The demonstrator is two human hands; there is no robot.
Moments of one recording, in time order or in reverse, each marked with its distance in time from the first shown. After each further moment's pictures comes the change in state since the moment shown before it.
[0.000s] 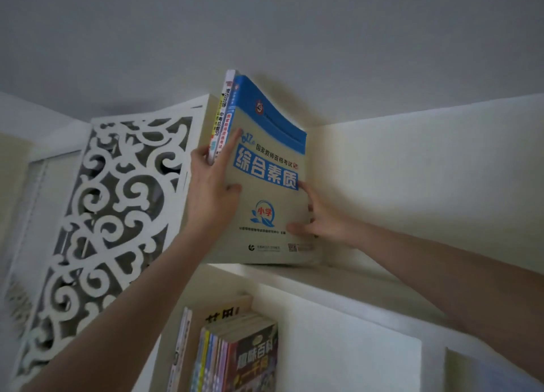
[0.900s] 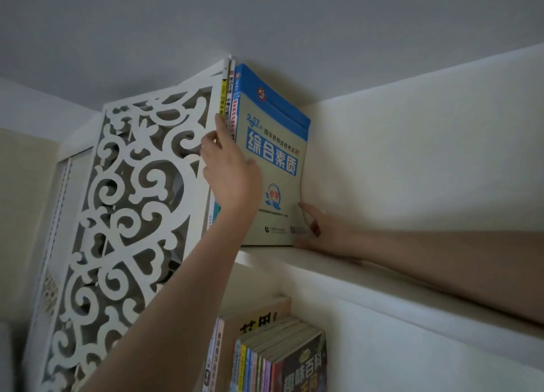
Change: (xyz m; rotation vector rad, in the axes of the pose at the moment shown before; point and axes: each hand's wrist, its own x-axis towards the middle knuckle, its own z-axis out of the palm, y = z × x) left_hand 0.040 -0.065 0.044 0.153 0.204 -0.209; right_hand 0.069 0.051 0.084 -0.379 -0.044 0.122
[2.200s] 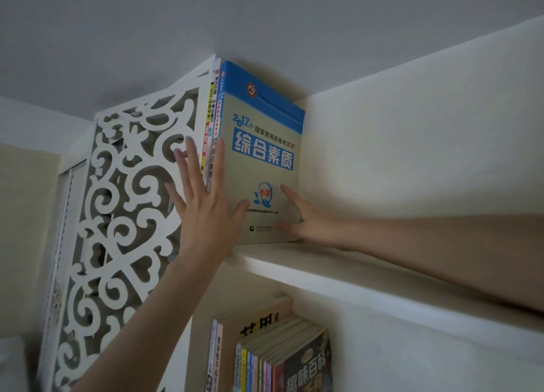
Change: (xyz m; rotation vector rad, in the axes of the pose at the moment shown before) left_hand -0.039 -0.052 -0.019 0.290 -0.153 0.367; right_hand 0.004 -0.023 0.002 0.303 0.001 -0.133
